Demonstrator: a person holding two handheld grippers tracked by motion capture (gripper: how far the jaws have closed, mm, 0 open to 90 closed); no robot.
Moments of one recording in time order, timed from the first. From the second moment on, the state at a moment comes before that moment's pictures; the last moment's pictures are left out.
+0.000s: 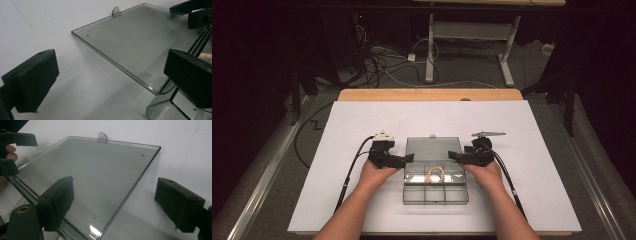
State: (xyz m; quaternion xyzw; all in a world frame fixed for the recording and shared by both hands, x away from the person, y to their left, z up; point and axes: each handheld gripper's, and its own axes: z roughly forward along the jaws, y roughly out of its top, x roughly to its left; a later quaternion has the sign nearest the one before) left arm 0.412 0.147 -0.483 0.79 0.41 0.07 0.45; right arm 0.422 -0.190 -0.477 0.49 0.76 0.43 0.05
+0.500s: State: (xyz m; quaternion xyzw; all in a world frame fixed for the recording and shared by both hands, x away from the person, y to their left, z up) left arm 0.411 0.146 -0.483 0.79 0.41 0.07 0.45; right arm 0.424 -0.190 -0.480 0.50 0.75 0.44 -0.02
